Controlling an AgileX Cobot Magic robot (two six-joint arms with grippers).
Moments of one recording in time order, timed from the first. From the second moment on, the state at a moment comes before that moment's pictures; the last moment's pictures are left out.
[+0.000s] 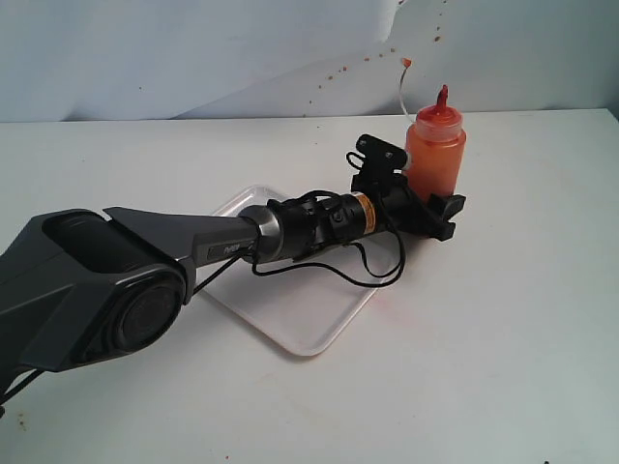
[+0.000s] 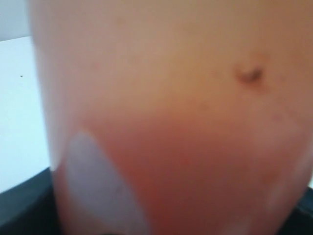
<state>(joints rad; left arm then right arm) -0.64 2.73 -1.99 0.73 -0.49 -0.80 -0.05 0.00 0.00 0.02 0.34 -0.07</state>
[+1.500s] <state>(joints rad) -0.64 2.67 -1.99 1.16 -0.45 -1.24 -0.05 0.00 0.00 0.02 0.34 -0.07</state>
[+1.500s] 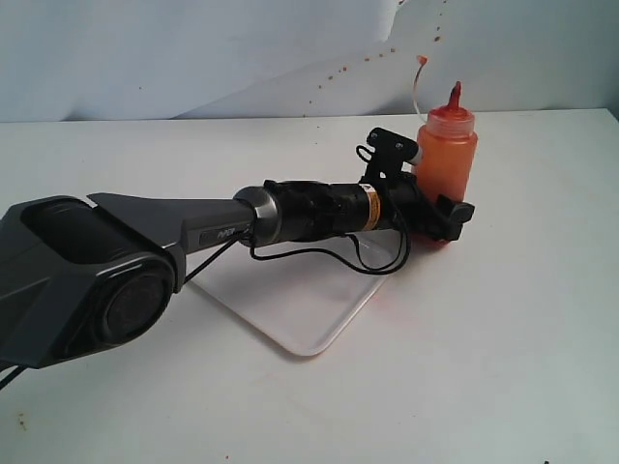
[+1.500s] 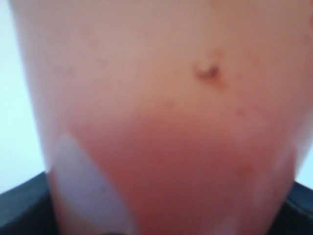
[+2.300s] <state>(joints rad) -0.63 2.66 -1.99 1.36 -0.55 -1.35 -0.05 0.00 0.00 0.02 0.34 -0.07</state>
